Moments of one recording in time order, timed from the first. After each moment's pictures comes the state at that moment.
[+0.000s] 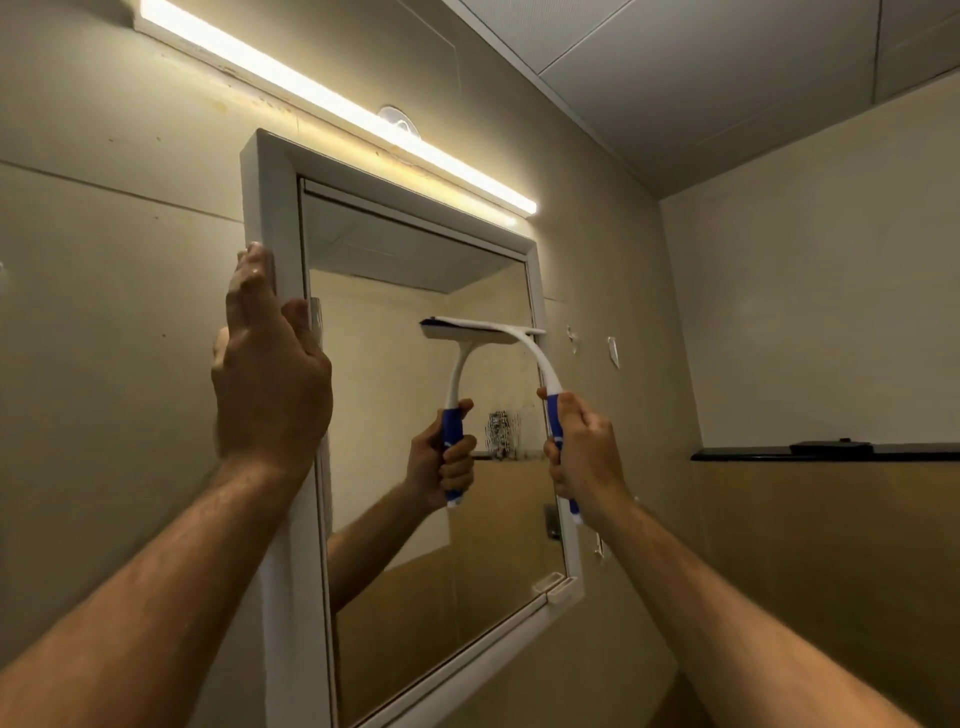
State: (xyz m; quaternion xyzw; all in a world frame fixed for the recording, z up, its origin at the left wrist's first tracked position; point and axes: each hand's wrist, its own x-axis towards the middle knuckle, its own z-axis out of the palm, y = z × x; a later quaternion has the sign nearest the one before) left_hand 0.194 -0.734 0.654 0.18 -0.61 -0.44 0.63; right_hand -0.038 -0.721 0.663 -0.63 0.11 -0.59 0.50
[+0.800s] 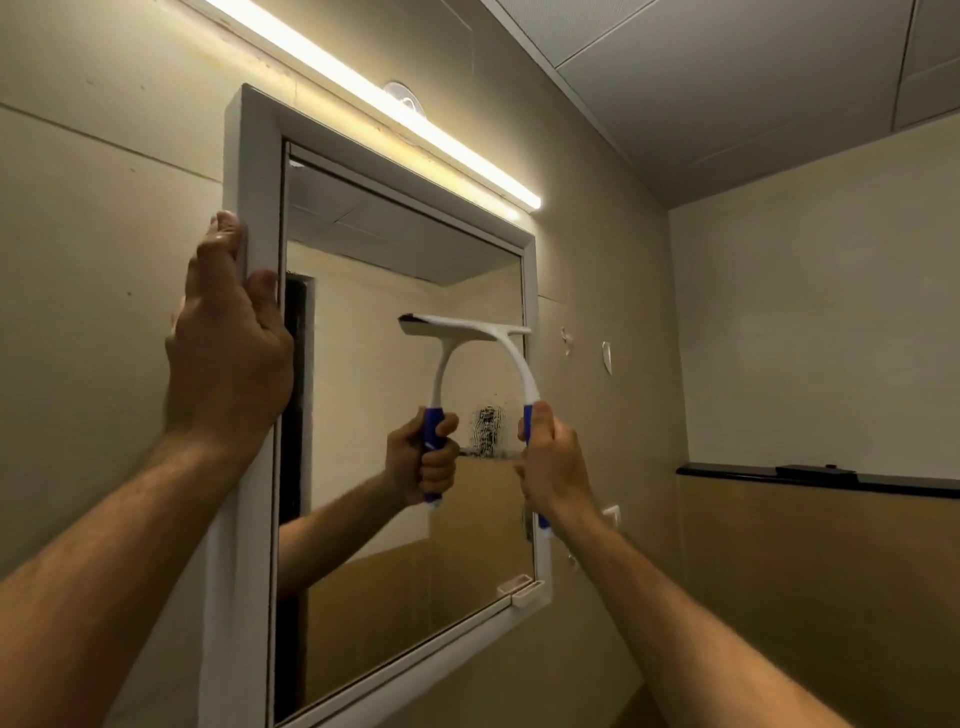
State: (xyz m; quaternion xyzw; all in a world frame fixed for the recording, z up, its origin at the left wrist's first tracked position) left_hand 0.200 -0.745 0.652 0.12 -0.63 -0.56 0.53; right_hand -0.025 -0.738 0.655 -0.69 0.13 -0.57 0.43
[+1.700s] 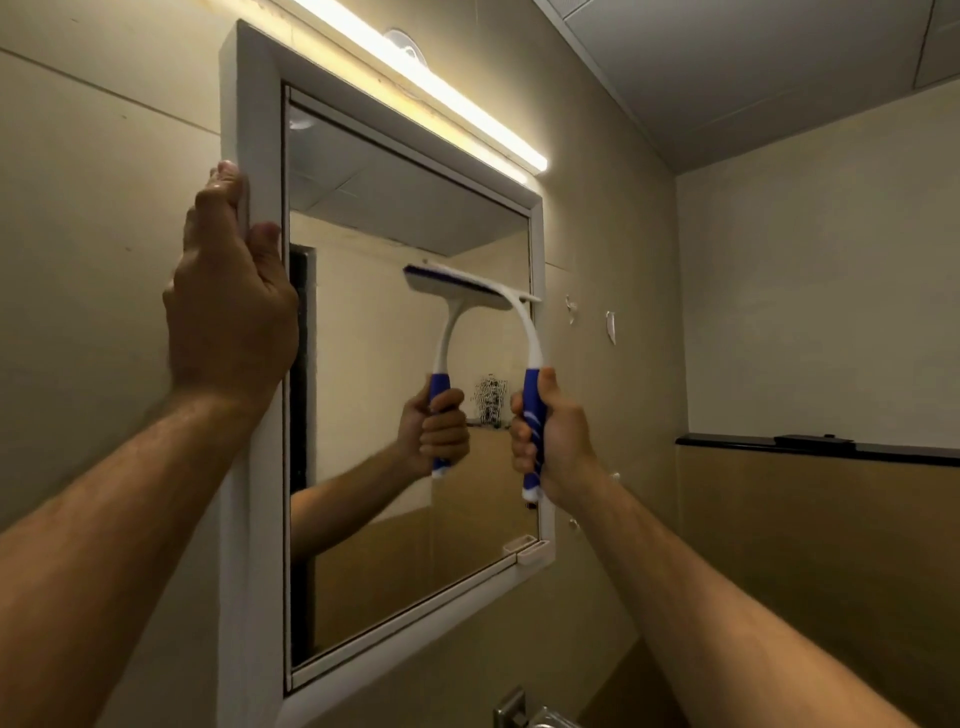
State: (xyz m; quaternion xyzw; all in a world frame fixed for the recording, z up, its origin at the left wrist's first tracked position) left_hand 0.187 -0.743 0.641 0.09 -0.59 -0.61 0.52; right_hand -0.027 -0.738 0.644 -0.60 0.01 -0.44 0.67
